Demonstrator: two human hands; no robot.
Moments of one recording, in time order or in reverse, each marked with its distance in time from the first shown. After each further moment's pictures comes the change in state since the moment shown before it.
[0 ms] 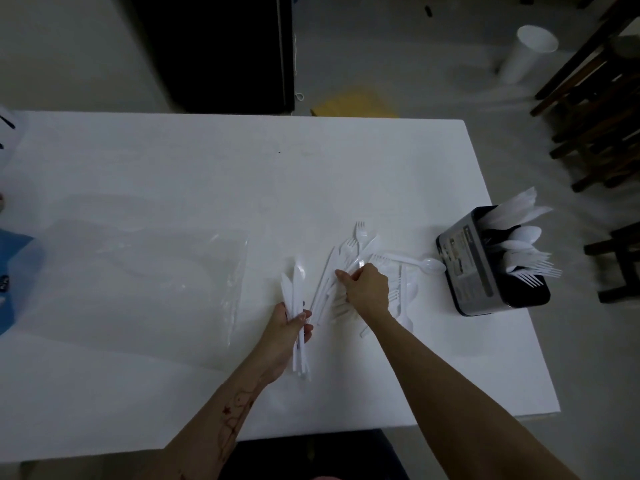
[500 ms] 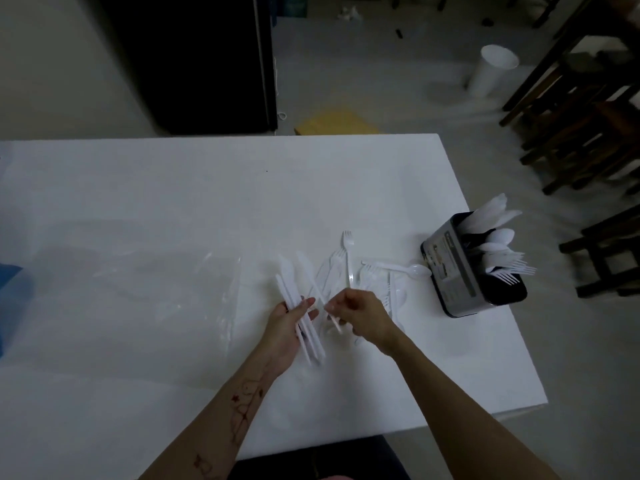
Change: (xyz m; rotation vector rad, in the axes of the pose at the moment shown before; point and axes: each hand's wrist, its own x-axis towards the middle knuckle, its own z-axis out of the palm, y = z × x) left_hand 0.005 0.032 0.020 -0.233 -0.081 -0.041; right_hand -0.050 0.006 -0.047 0.272 -0.386 -0.222
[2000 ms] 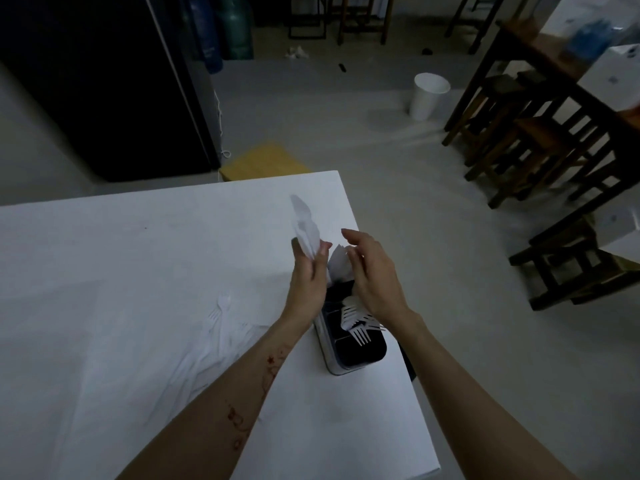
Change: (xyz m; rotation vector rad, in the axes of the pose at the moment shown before) left_hand 0.055 -0.003 0.330 0.556 -0.129 0.713; right_hand 0.036 -0.003 -0.286 -0.328 0.520 -0.622
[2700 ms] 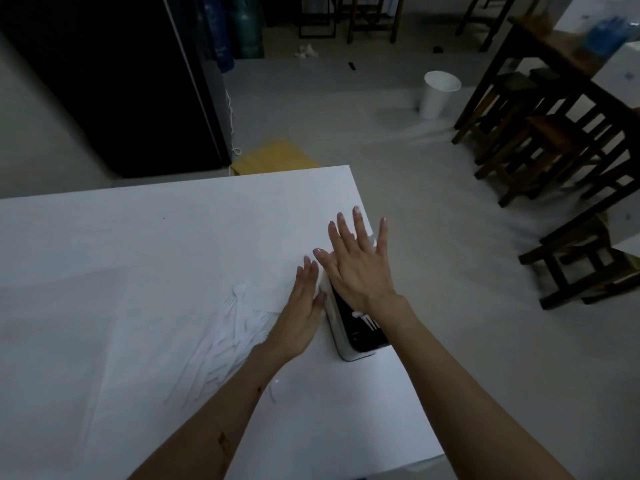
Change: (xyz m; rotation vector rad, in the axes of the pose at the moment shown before) left_hand -0.046 -0.062 -0.049 0.528 -0.275 0.054; right_hand -0.005 -0.034 0.030 -0.758 -0.237 -0.142
